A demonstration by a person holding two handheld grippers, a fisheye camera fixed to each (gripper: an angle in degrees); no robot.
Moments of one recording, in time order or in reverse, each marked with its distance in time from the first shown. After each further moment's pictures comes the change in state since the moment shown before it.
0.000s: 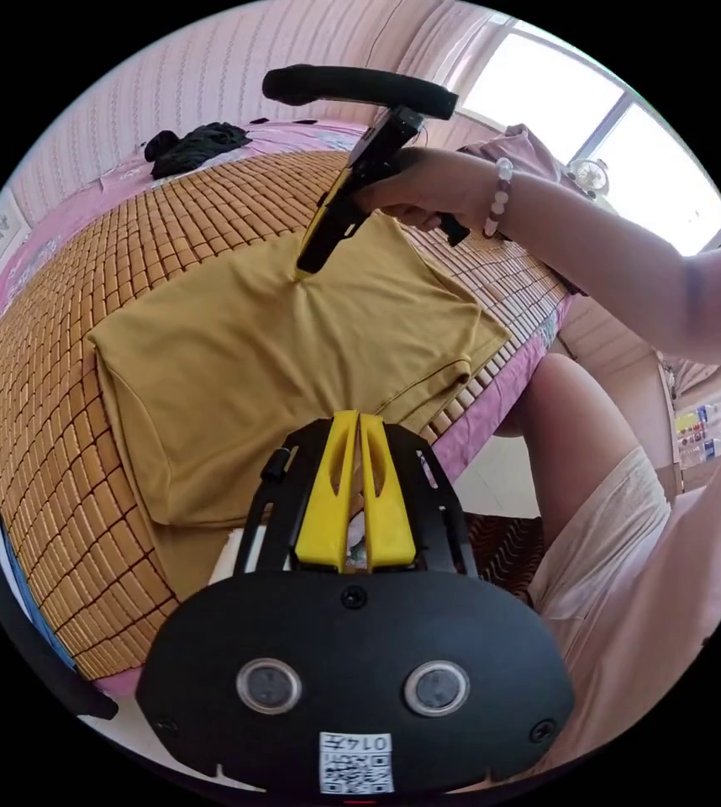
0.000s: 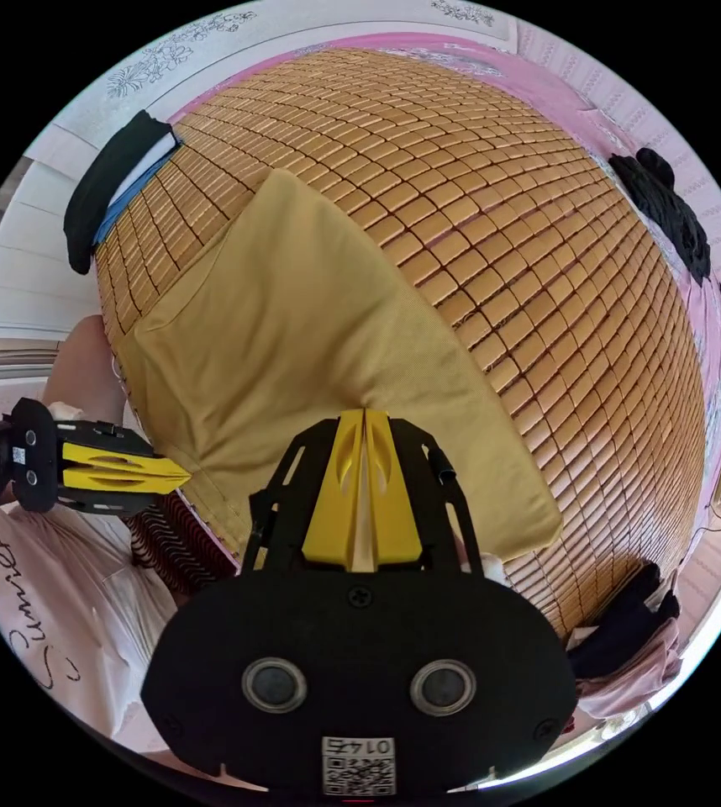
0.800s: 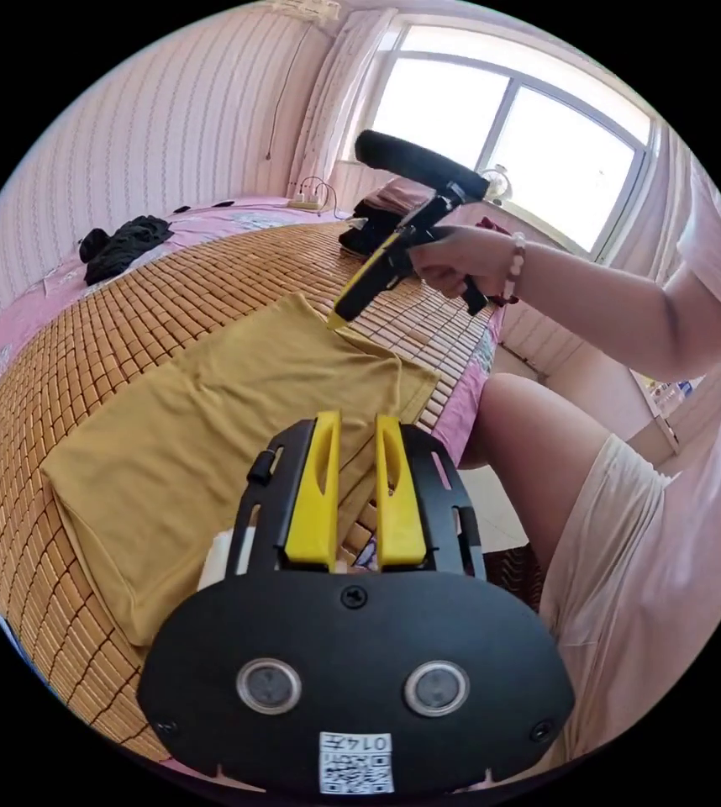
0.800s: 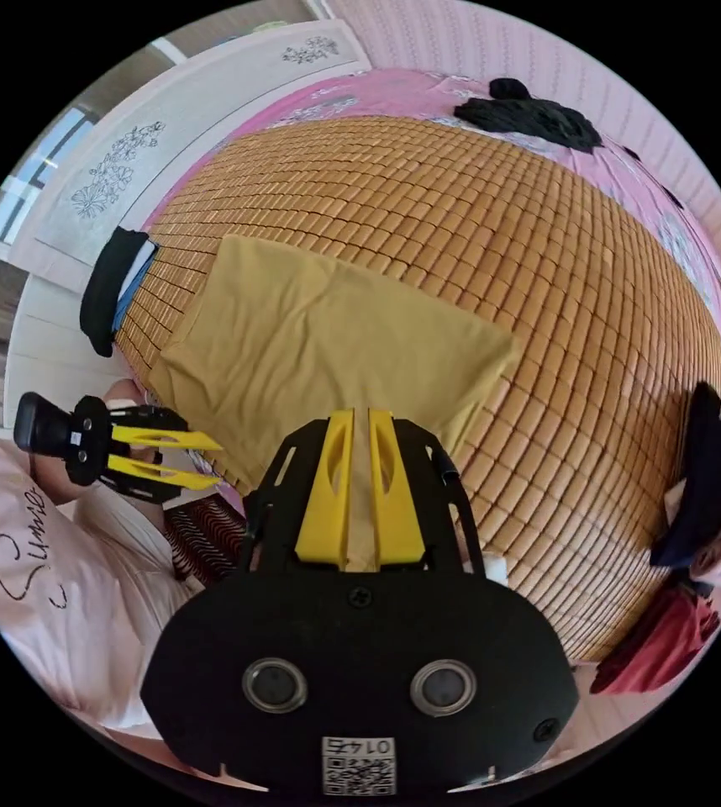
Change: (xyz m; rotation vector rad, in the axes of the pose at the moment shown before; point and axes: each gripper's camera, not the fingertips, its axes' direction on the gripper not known) left arm 0.070 0.012 0.047 0.239 0.098 0.249; right arm 0.073 0.208 -0.009 0.175 -0.166 0.418
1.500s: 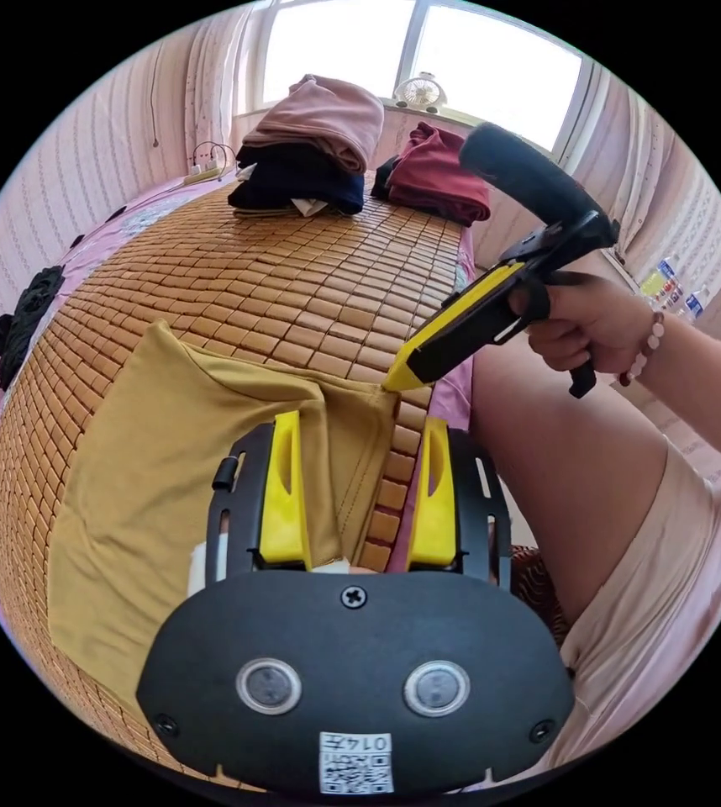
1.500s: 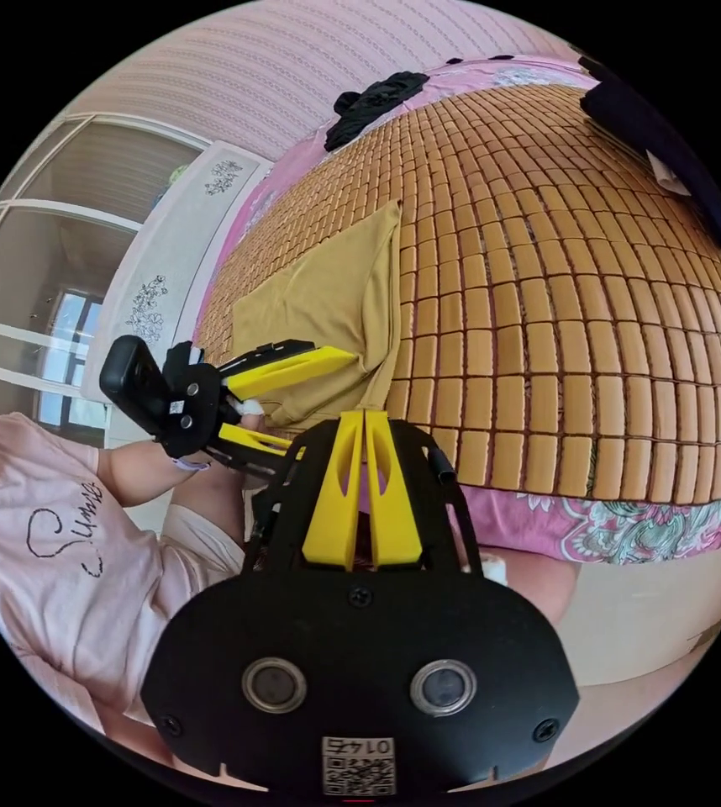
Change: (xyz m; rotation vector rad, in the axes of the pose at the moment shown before) left arm 0.091 -0.067 0.148 -0.238 0.045 0.261; right arm 0.141 0.212 0.009 0.293 -0.439 0.317
